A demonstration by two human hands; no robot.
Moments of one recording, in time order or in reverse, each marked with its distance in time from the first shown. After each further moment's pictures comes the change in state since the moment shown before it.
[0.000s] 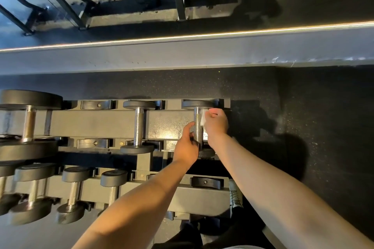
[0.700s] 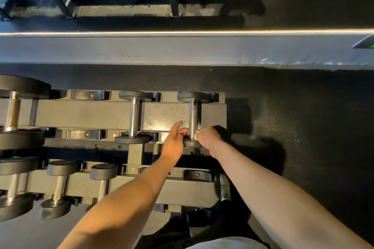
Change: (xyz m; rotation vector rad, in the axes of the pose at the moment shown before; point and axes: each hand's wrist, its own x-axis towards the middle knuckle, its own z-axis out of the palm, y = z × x) left_hand -0.009 -0.032 -0.014 -0.356 0.004 -0.094; right_hand -0.014 0.053 -0.013 -0.740 -0.332 0.074
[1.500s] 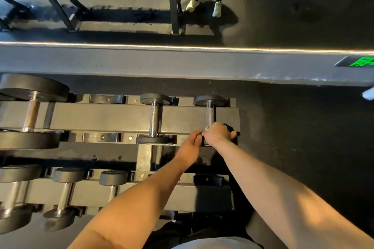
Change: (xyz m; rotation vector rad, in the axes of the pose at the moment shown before) left_hand -0.026 -0.008 -0.042 0.117 -0.246 0.176; right_hand -0.059 -0.056 0.031 -0.321 0.402 -0.022
